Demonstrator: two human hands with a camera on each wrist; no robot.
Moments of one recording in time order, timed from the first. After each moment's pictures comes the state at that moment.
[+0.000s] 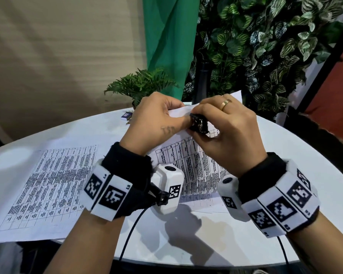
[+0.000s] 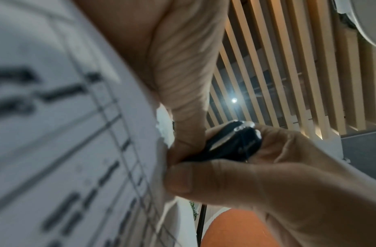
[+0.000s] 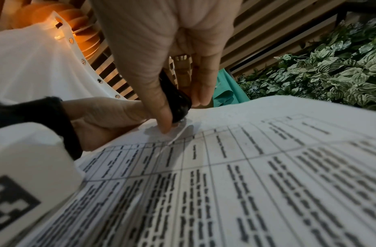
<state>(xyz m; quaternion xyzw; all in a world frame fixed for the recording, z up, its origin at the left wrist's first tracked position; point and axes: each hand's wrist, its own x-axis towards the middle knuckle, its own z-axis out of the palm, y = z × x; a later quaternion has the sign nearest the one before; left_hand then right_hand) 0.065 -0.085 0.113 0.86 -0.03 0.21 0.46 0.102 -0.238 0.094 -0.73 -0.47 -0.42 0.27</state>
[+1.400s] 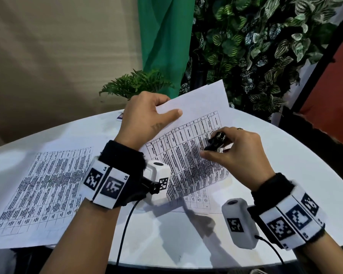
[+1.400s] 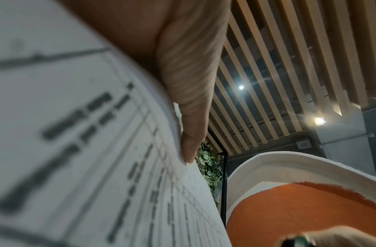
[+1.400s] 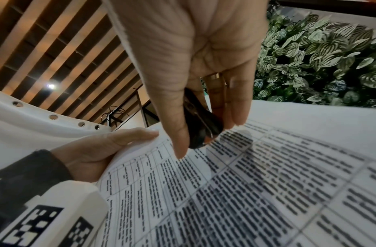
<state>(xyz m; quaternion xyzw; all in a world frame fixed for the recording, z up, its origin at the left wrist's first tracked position) 0.078 -0.071 0.107 0.87 0.00 0.26 0.42 0.111 -0.273 0.062 -0.87 -0.27 -0.16 0.39</state>
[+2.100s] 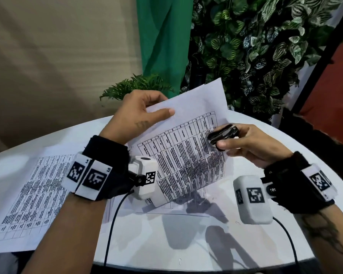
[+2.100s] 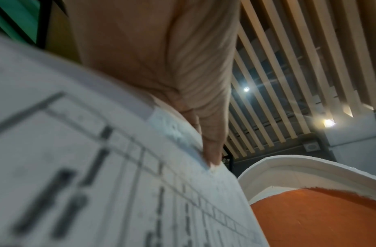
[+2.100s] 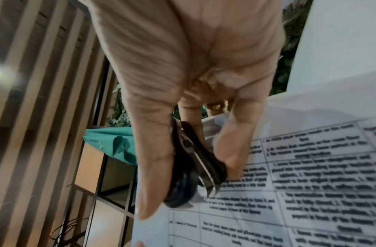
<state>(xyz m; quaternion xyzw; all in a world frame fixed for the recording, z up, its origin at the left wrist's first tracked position) 0.079 -0.054 0.116 0.85 -0.09 0.20 0.48 0.155 -0.296 0.077 -0.69 -0.26 0.22 0.64</state>
